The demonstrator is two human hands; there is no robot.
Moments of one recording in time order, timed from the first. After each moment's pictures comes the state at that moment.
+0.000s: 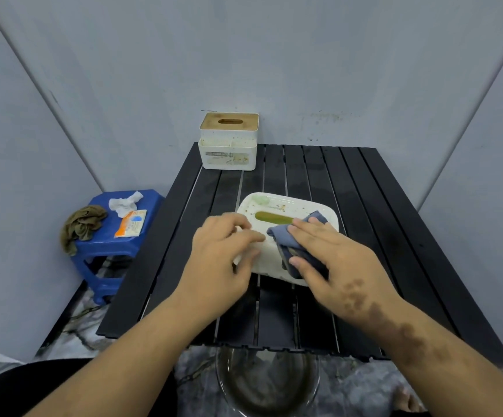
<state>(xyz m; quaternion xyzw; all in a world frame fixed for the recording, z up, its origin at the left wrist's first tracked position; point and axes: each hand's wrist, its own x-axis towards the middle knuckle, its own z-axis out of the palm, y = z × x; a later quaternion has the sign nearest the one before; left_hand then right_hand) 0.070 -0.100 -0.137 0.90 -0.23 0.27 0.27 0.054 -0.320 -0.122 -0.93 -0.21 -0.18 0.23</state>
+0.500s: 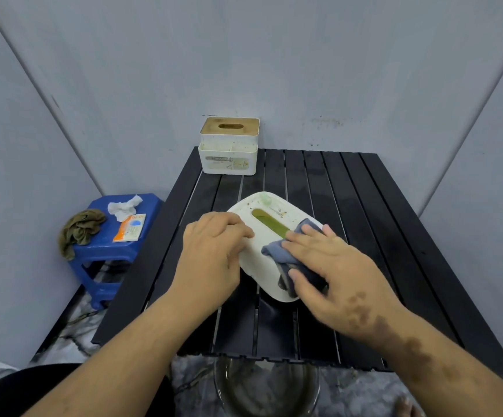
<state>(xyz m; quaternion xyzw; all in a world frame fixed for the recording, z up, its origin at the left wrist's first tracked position) 0.088 -0.094 -0.139 0.90 -0.20 0.32 0.24 0.053 -0.319 -0.114 -0.93 -0.26 -0.16 0.22</state>
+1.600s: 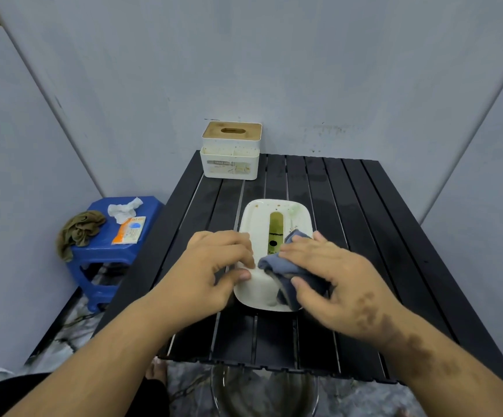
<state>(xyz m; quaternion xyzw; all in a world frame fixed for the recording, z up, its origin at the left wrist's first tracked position) 0.081 -0.071 -0.127 0.88 -0.32 0.13 0.32 0.065 -0.325 -0.117 -0.89 -0.31 -0.16 0.30</state>
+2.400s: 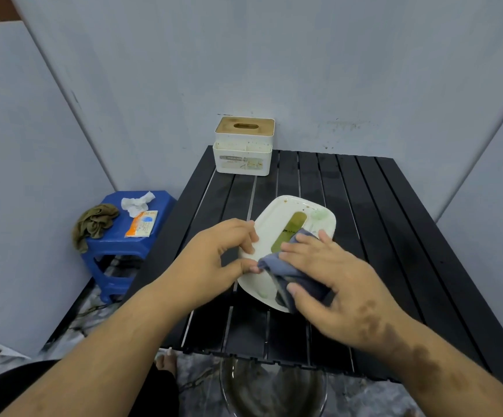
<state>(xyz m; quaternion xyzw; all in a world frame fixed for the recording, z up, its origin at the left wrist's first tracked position) 0.090 -0.060 -0.128 0.87 -0.26 0.10 0.41 0.057 -0.307 -0.120 -0.88 -0.33 -0.16 0.30</state>
